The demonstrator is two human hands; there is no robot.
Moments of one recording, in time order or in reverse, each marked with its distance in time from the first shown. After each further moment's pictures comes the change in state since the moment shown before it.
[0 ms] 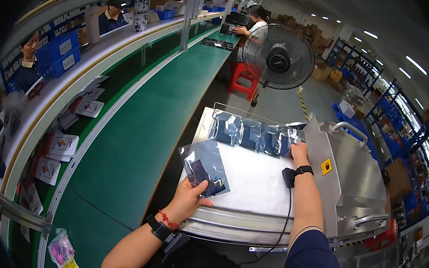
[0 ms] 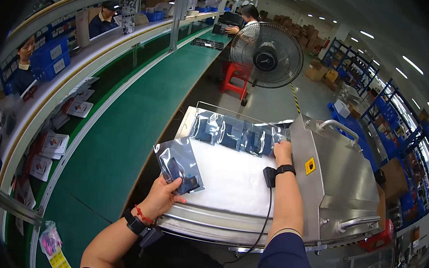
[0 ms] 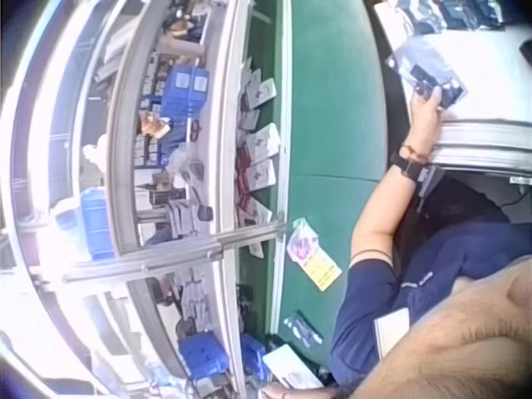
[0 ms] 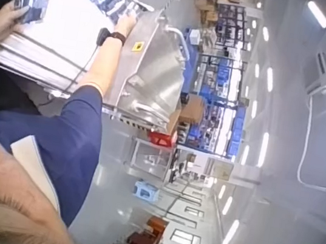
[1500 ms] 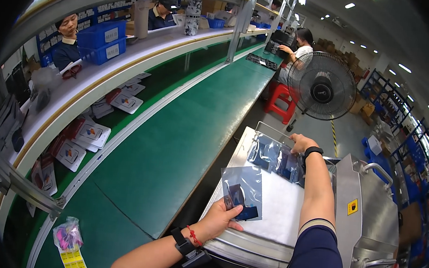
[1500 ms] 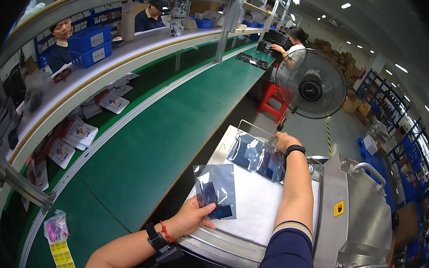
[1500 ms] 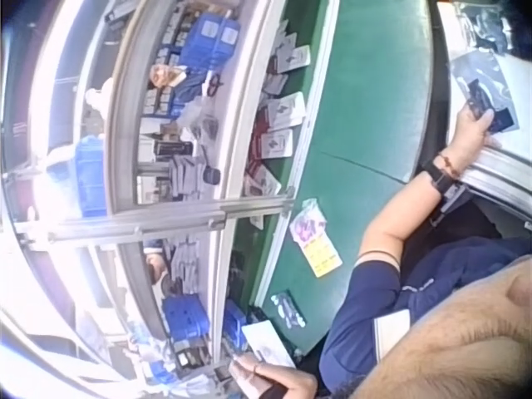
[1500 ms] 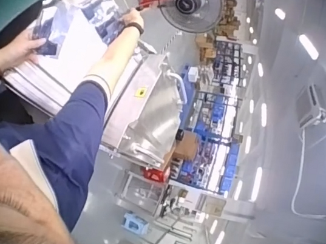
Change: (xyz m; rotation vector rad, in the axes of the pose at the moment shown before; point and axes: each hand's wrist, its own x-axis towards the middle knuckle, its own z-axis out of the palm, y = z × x) left_hand 0.002 -0.009 -0.009 -0.016 -0.020 -0.055; right_hand 0.012 -0.201 0.071 -0.826 -0.755 -0.482
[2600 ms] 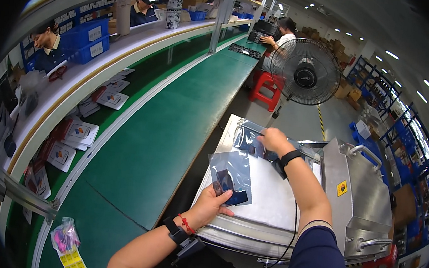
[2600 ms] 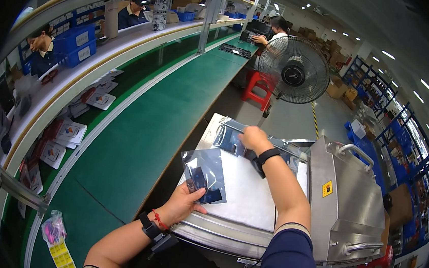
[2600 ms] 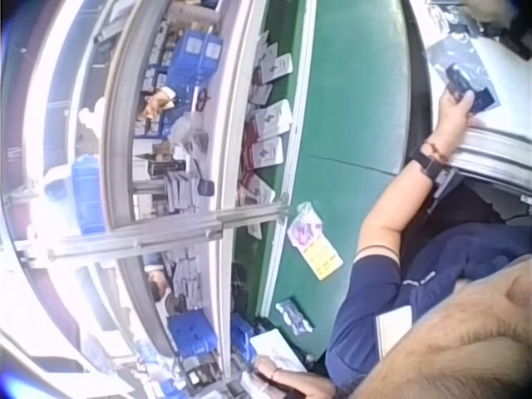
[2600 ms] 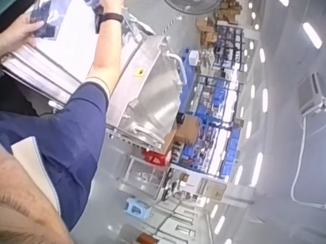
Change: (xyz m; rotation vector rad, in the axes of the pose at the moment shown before) left_hand -0.002 0.002 0.001 0.018 -0.024 0.039; right_hand -0.061 -0.073 0.034 -0.071 0.238 -0.143
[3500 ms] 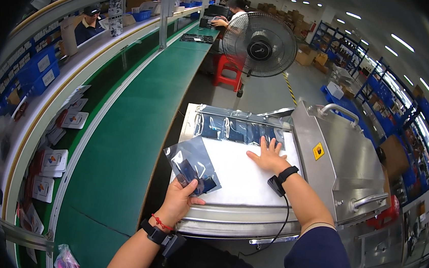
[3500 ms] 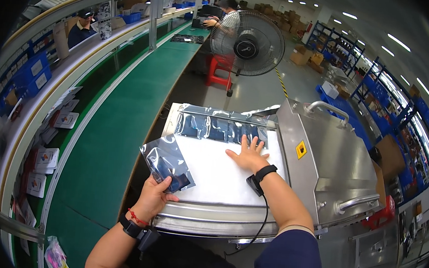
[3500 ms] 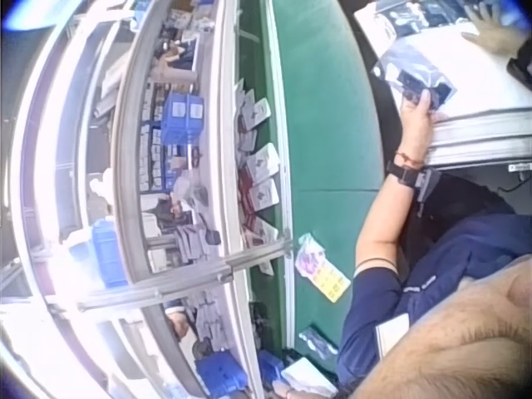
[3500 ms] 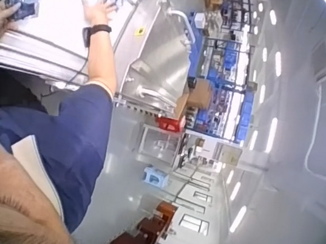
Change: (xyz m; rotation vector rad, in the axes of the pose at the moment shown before) left_hand -0.001 0.007 0.006 0.020 0.035 0.015; right_hand -0.144 0.052 0.042 0.263 -0.199 0.505
